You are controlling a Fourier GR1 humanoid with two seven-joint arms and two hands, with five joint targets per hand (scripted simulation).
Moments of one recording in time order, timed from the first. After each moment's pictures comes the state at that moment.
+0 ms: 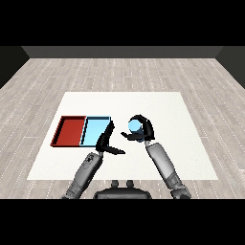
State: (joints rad) left arm -0.25 0.00 -0.35 -1.31 0.17 0.13 -0.26; right arm -0.41 -0.06 0.28 -1.43 0.08 -0.34 -0.06
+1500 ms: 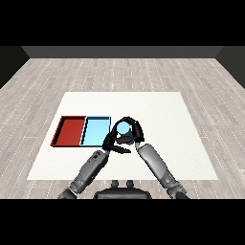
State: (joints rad) left arm -0.36 0.00 -0.47 -1.16 0.34 0.22 -0.32; right arm -0.46 0.00 0.41 -1.41 0.00 -0.41 -0.07
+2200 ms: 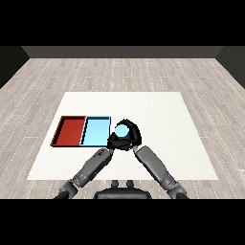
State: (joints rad) left arm -0.48 0.01 -0.59 -1.02 0.46 0.35 -0.37; right arm -0.45 -0.01 0.49 -1.41 -0.16 -0.49 -0.15
